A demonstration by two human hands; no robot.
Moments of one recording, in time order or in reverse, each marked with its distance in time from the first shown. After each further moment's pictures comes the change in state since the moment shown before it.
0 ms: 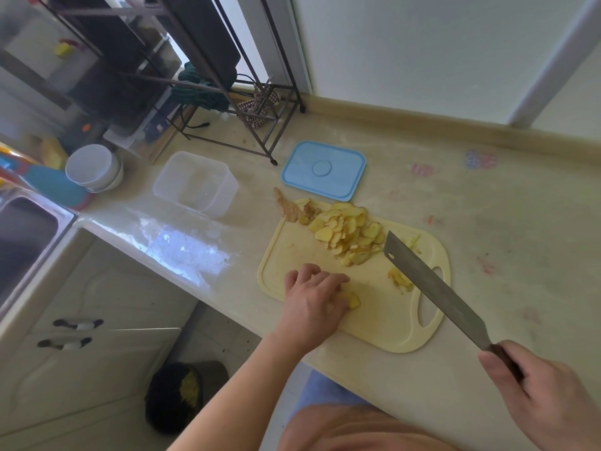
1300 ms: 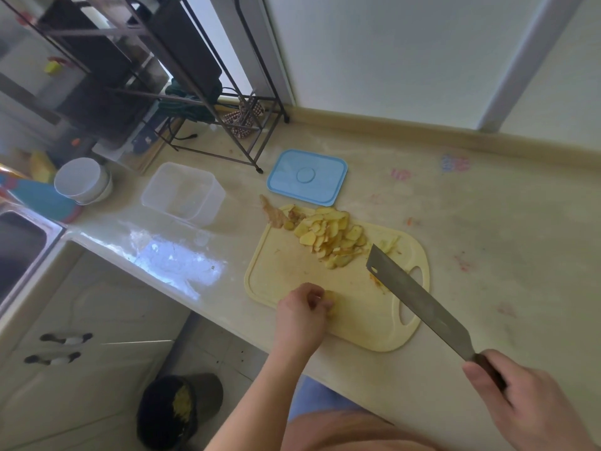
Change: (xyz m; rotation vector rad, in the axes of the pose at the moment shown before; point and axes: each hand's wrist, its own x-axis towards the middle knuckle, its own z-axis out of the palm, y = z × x) left_hand 0.001 0.041 -0.009 -0.330 -0.147 -0.648; right_hand -0.016 -0.002 -0.011 0.072 -0.058 0.043
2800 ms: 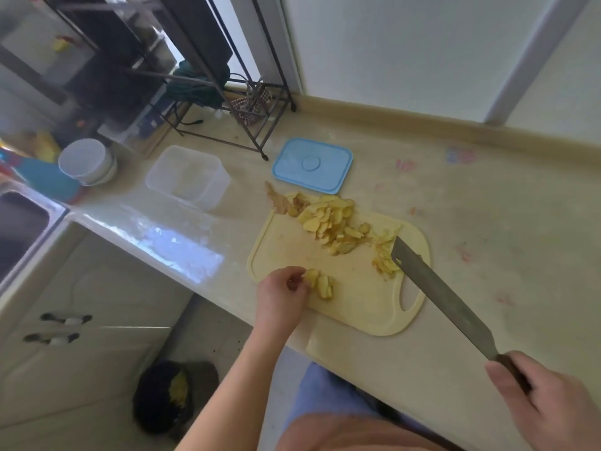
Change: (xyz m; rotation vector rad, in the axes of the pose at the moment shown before) left_hand 0.006 -0.029 -0.018 -0.061 0.132 0.023; right_hand -0.019 0.014 -0.011 -0.021 0.064 0.069
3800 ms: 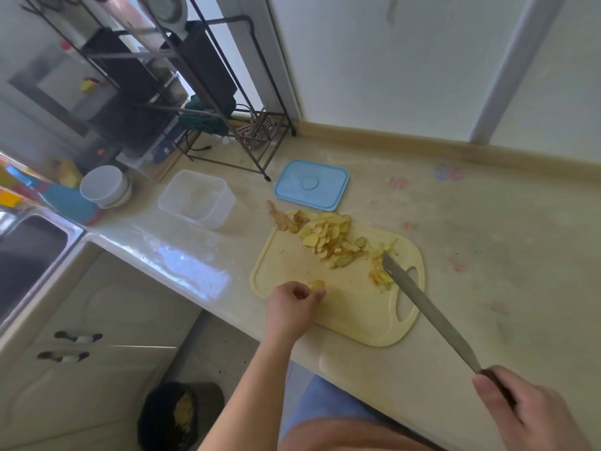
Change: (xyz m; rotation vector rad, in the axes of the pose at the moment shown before) left_hand -0.006 0.027 0.001 -0.078 -0.094 -0.183; right_hand -0.007 -0.015 0.001 0.139 -0.033 -0.028
